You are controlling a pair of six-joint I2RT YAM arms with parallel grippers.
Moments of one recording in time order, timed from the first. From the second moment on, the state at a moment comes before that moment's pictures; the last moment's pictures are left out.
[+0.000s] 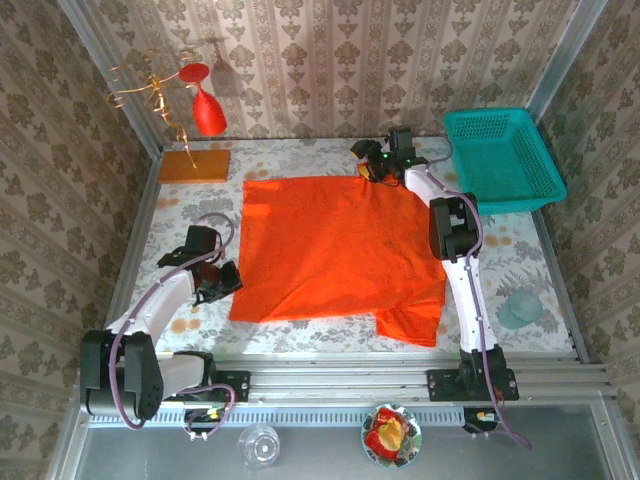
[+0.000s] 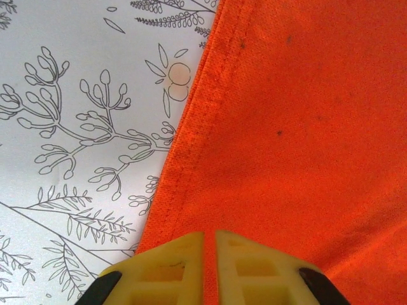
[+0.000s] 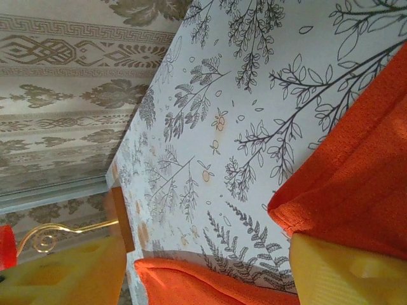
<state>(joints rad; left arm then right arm) -0.15 1.18 0.66 -0.73 0.22 -0.50 0.16 2.66 2.23 -0.18 -0.53 1.10</state>
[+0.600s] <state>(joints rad) -0.33 1.23 0.72 -0.68 0.22 -0.51 0.14 2.05 1.71 -0.37 -0.53 0.84</state>
